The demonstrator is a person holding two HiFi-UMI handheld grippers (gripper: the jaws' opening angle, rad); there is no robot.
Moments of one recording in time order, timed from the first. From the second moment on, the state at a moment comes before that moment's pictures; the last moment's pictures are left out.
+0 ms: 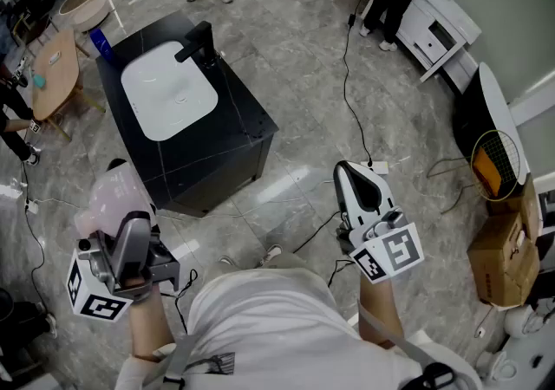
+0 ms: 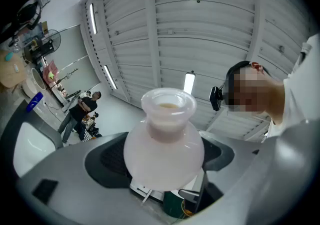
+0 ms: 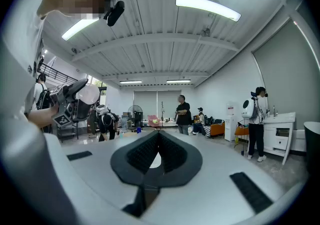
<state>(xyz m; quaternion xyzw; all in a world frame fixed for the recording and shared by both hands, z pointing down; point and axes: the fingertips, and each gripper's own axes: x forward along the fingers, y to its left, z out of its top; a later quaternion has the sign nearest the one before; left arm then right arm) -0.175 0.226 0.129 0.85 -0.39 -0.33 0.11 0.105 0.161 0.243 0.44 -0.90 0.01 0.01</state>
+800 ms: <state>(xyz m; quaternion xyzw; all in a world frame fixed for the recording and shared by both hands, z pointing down) -0.128 0.209 0.151 0.85 -0.40 -0.32 0.13 0.143 0.153 0.262 0.42 -0.91 0.04 0.01</state>
